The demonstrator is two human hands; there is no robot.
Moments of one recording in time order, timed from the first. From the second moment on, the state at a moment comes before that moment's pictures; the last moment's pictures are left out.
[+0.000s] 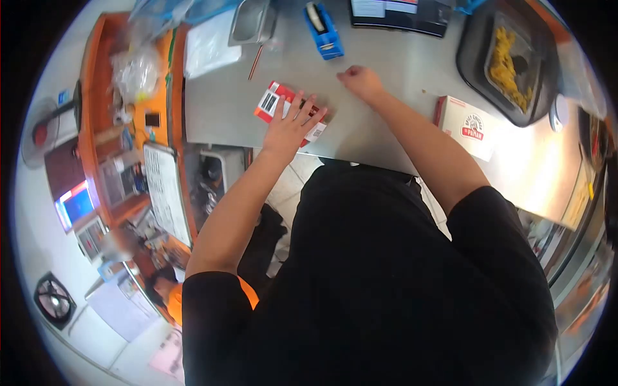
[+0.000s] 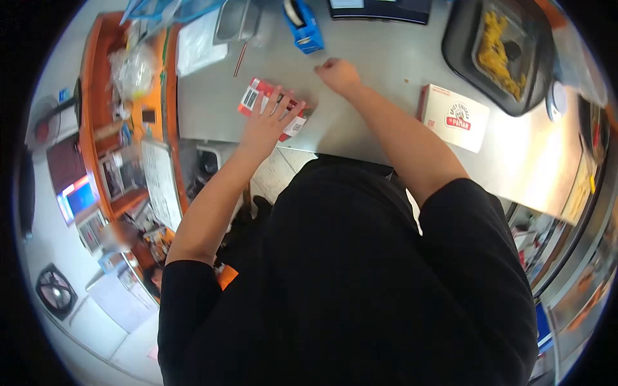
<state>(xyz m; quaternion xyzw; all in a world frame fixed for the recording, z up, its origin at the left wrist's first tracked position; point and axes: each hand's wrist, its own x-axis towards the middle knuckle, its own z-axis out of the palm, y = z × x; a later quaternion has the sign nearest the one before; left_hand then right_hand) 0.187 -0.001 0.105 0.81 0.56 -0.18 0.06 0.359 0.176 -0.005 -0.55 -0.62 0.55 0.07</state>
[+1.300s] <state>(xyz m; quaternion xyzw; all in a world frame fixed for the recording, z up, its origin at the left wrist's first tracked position) -0.076 0.021 0.266 0.91 0.38 0.12 0.13 0.178 0.027 0.218 -0.38 -0.57 0.61 0.39</state>
